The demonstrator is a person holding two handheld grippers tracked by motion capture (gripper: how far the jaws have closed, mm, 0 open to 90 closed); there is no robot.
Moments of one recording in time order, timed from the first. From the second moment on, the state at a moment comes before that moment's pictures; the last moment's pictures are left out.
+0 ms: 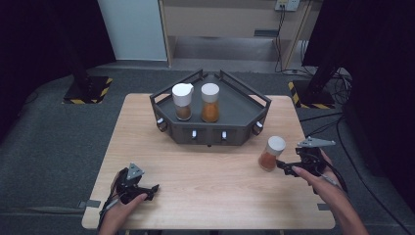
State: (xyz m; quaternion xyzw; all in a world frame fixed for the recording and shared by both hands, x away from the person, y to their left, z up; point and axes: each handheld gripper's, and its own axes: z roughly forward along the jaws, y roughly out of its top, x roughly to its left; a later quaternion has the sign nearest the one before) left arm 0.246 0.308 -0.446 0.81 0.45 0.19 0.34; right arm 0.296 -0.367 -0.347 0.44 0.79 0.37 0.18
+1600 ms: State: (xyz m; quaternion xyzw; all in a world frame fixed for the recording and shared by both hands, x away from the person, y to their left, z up) left arm 0.246 0.308 -0.446 0.81 0.45 0.19 0.34; right arm 0.327 -0.343 -0.363 0.45 0.79 0.37 0.18
